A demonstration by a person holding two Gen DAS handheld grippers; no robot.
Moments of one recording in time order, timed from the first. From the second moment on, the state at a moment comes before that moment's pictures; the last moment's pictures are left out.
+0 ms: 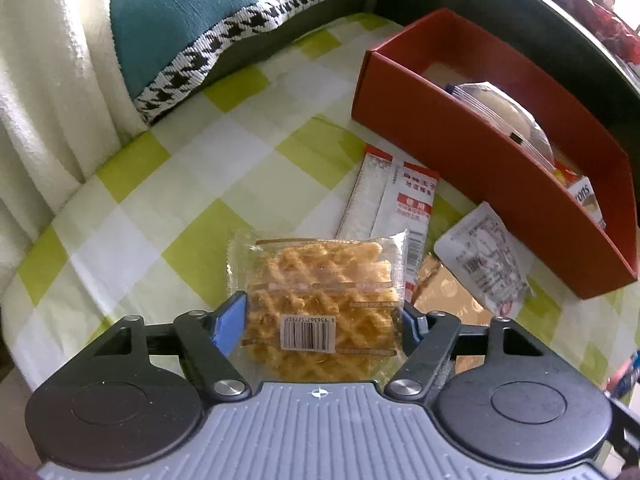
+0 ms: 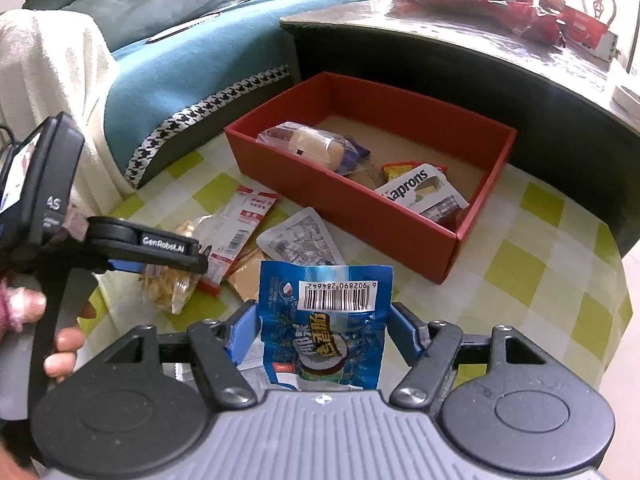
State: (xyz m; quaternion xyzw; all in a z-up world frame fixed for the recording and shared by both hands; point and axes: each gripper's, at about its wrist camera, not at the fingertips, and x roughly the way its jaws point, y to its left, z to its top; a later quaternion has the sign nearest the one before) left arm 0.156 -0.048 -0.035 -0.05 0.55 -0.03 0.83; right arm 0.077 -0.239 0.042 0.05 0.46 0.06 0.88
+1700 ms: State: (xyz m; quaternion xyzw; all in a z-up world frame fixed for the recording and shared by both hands) left arm 0.285 -0.189 -0.004 0.00 0.46 -0.11 0.88; right arm 0.230 -0.322 0.017 0.08 0.44 -0.04 0.89
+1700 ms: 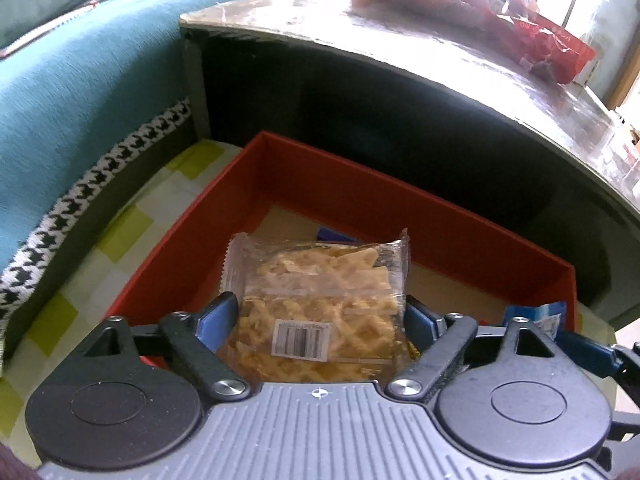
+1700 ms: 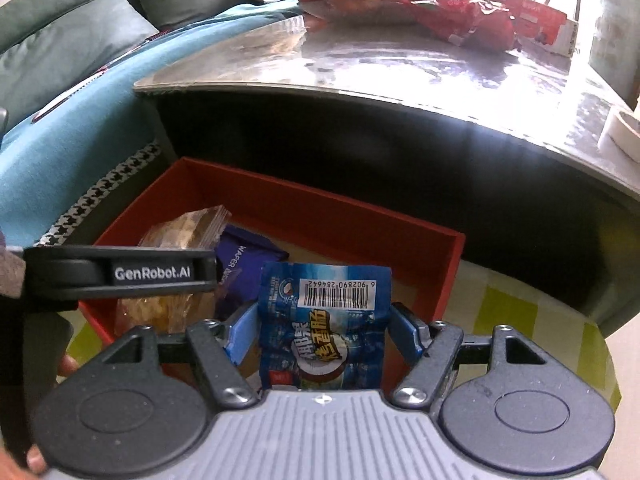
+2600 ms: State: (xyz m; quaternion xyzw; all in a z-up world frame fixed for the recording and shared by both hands) left arm 0.256 -0.169 0.032 0.02 0.41 -0.10 0.91; right arm 0.220 -0.307 0.041 0.06 0.39 -0.04 0.92
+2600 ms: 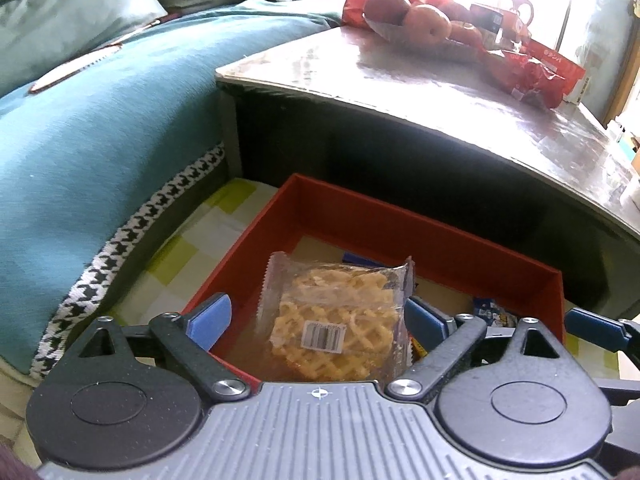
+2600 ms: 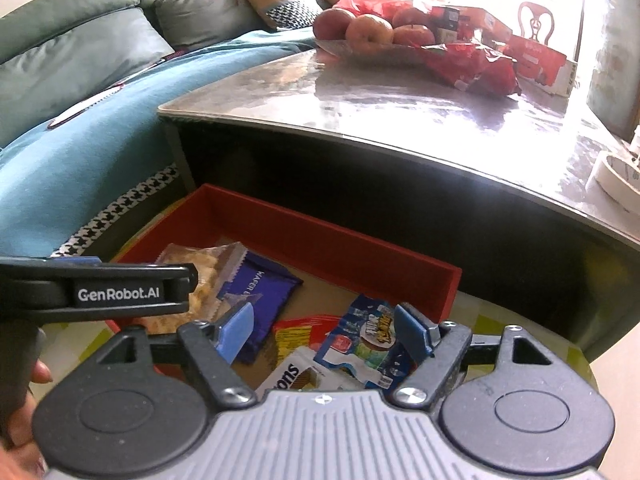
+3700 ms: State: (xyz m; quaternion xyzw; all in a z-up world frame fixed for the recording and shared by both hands) left arm 0.206 -0.122 0.034 0.02 0.42 -0.10 0.90; right arm 0.182 -0.264 0.047 0.04 0.40 0.01 0.91
